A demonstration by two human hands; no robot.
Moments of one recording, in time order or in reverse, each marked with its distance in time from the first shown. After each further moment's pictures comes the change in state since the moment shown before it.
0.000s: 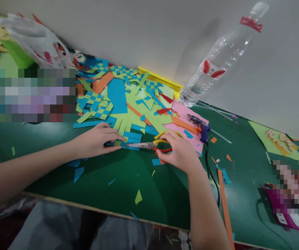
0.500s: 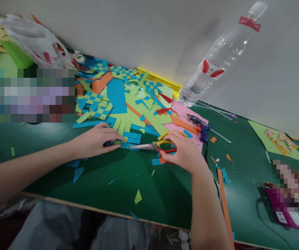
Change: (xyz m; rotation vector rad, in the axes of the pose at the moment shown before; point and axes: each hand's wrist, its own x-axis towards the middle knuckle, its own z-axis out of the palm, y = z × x) left_hand 0.000 0.001 0.000 -0.041 -0.006 -0.024; right_hand -0.007 0.004 -0.013 0.002 -0.042 0.061
